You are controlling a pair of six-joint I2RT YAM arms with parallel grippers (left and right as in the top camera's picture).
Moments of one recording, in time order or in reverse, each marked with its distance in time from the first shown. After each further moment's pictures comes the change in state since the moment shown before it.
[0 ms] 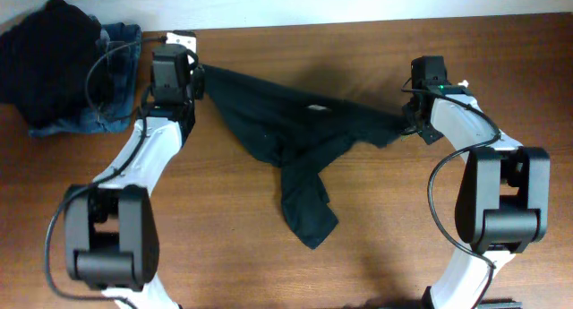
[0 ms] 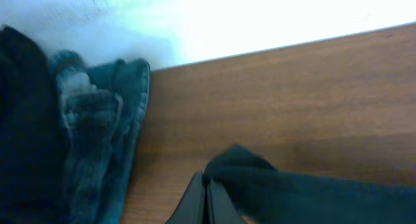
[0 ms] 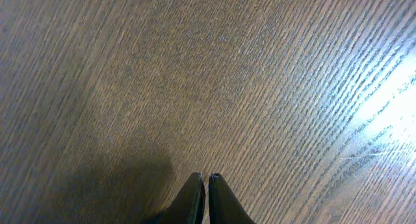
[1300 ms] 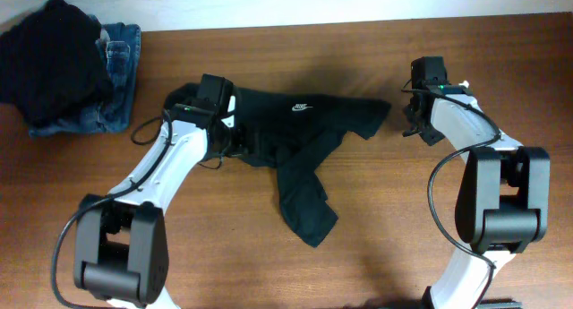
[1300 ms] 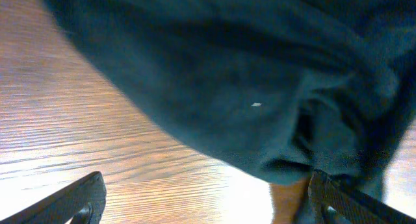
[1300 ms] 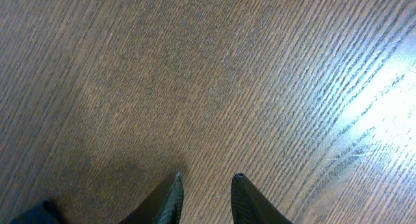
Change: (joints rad) left arm -0.162 -0.061 0.013 -0.787 0.410 -0.485; right arm 0.000 0.000 0.000 -0.019 0.021 -0.010
